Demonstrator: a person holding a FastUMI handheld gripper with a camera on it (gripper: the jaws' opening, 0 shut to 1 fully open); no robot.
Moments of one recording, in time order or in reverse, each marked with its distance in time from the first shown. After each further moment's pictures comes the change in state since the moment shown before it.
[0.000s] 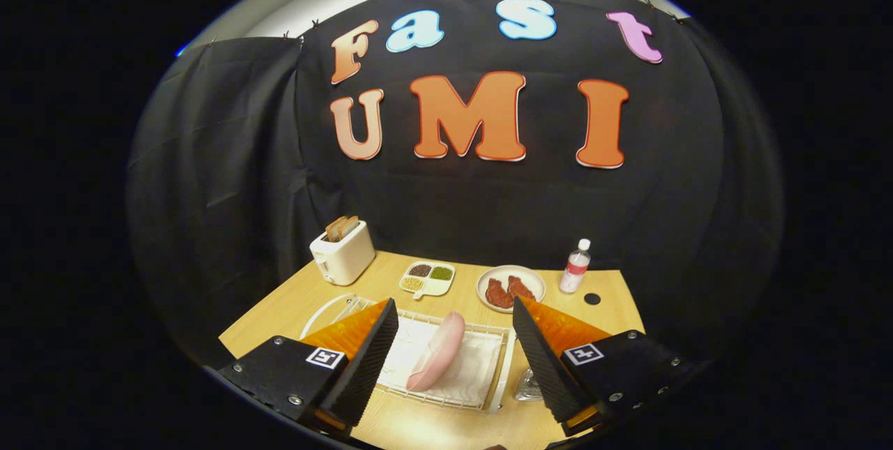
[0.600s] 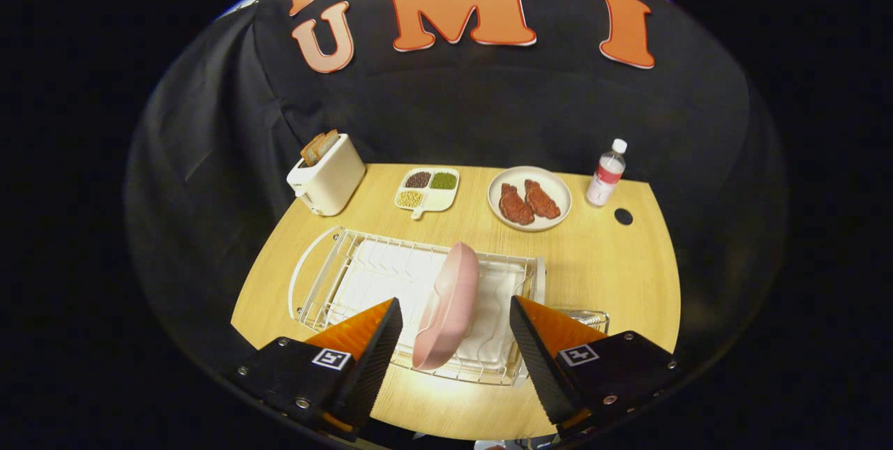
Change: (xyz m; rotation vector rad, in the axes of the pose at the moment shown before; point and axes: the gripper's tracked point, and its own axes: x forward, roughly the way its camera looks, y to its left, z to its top) arm 0.080 0.001 -0.092 0.093 0.491 0.013
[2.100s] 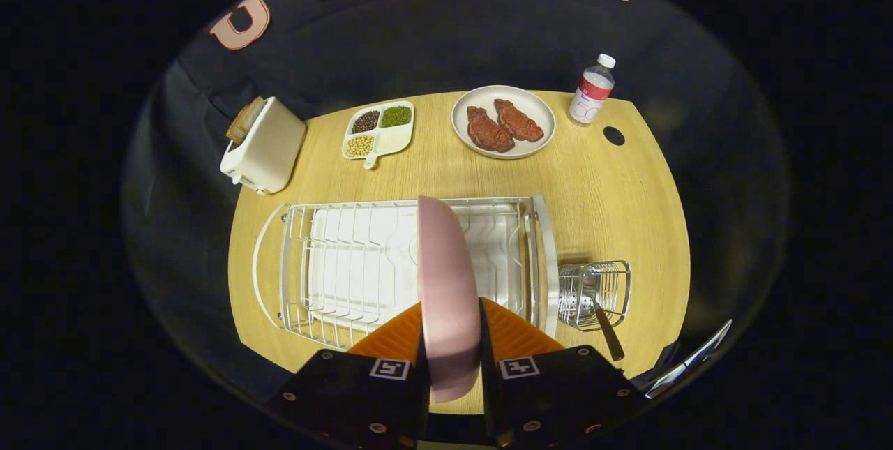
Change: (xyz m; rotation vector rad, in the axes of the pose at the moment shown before) arm 0.042 -0.008 -0.019 0.168 0.253 -0.130
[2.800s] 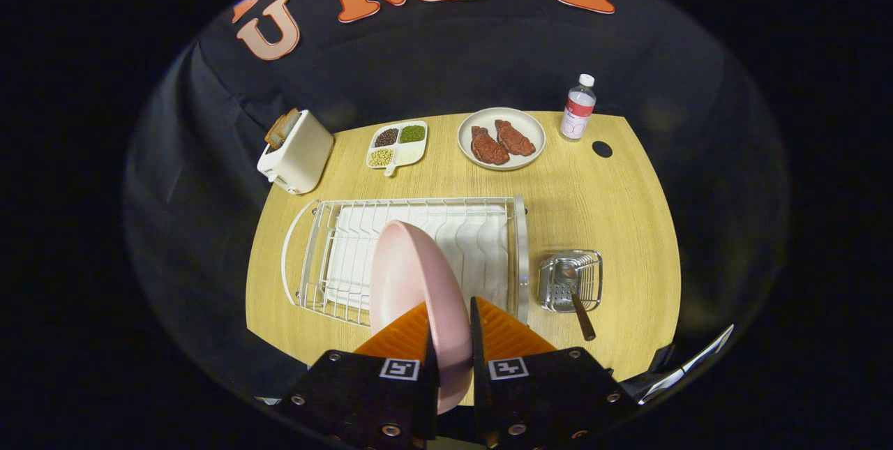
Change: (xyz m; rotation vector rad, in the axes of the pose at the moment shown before) arm -0.060 -0.027 -0.036 -0.024 -0.100 0.069
